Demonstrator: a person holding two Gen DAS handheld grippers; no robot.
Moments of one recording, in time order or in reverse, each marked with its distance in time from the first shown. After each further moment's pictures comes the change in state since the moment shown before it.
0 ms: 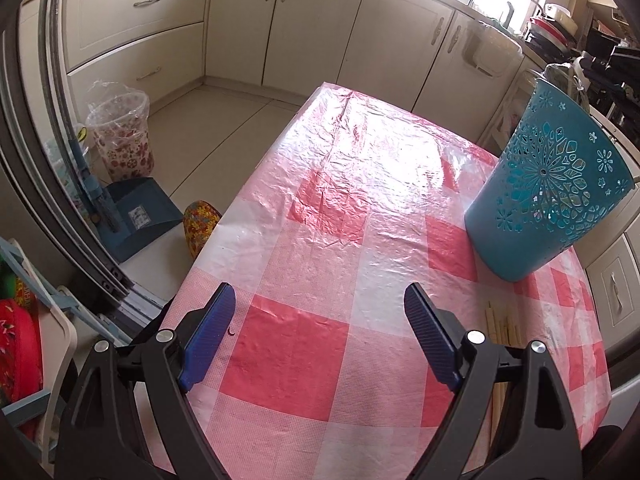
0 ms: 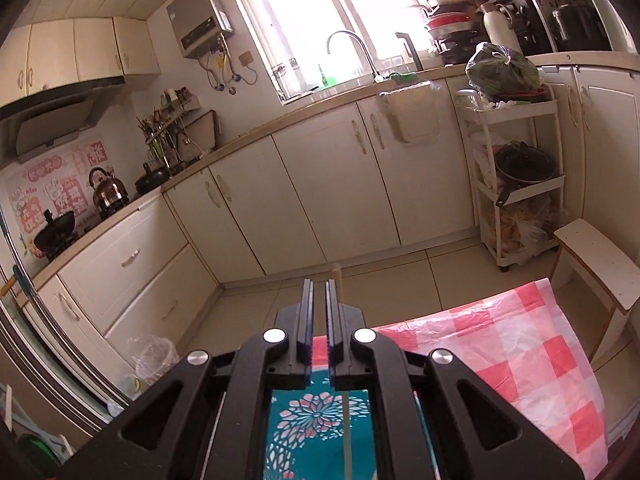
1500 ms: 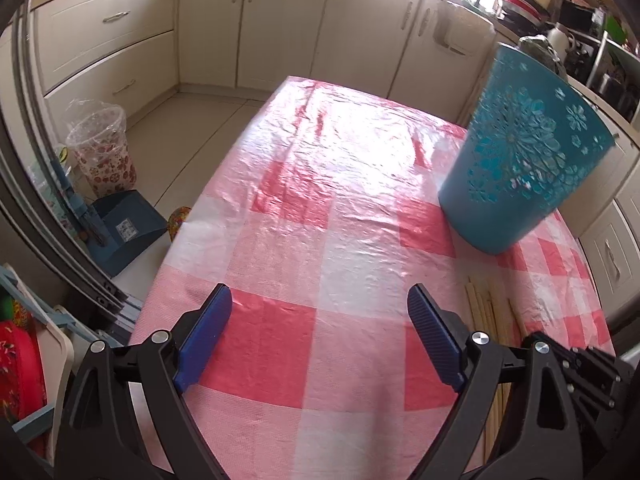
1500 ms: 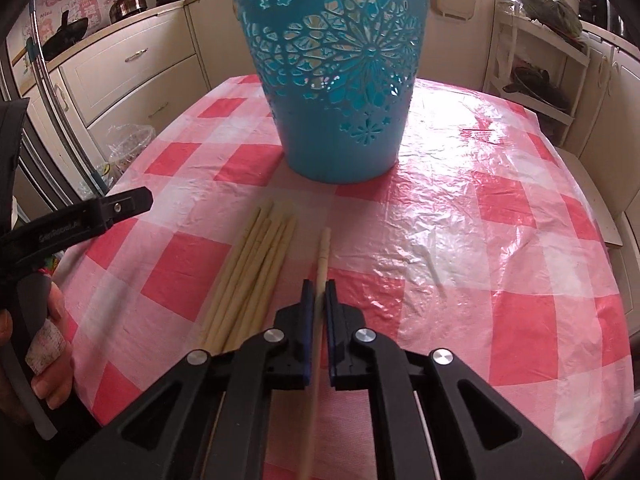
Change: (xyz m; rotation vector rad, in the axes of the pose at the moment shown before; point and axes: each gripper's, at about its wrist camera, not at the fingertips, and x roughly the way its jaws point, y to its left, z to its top) left arm -0.003 -0.024 -0.009 0.131 0.037 -0.052; right arm -0.051 -0.022 -0.206 -0.270 0.504 -0.061
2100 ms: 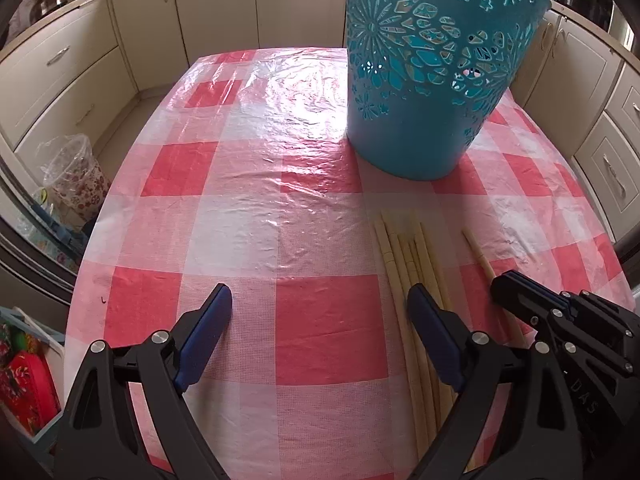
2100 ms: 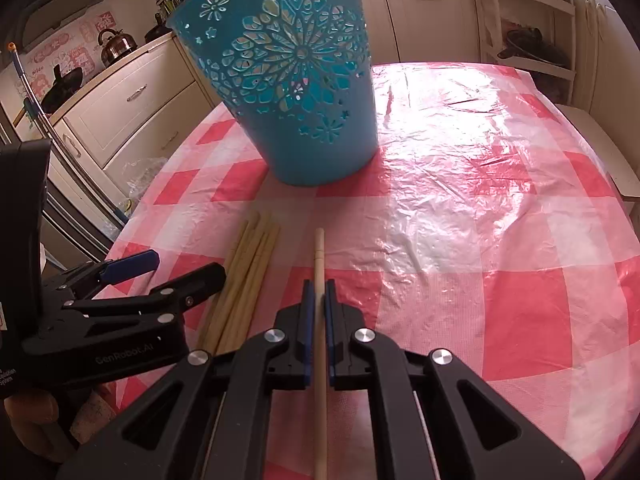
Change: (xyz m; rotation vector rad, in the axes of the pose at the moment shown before) left arm 0.013 -0.086 -0.016 0.204 0.130 0.049; right arm -0.003 -0.028 -0.005 0.140 -0.017 0.139
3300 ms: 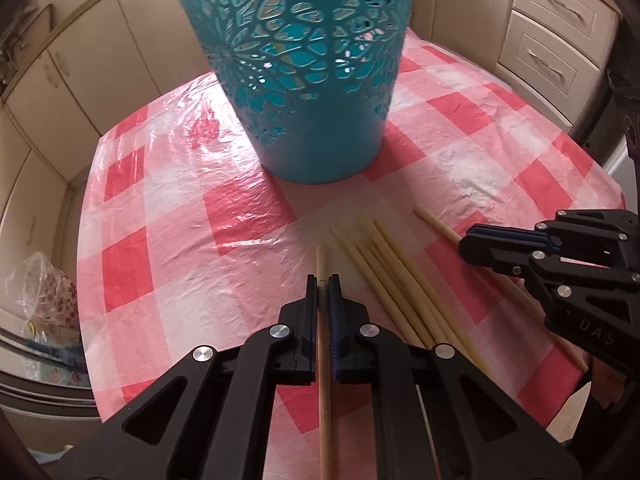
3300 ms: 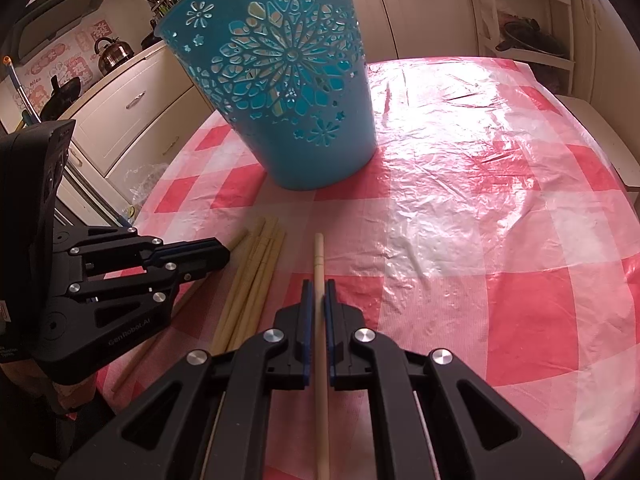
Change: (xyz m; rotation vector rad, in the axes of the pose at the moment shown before) left arm 0.003 -0.018 0.028 0.405 0.040 -0.139; right arm 0.000 -0.004 0.002 0.032 0.002 0.022
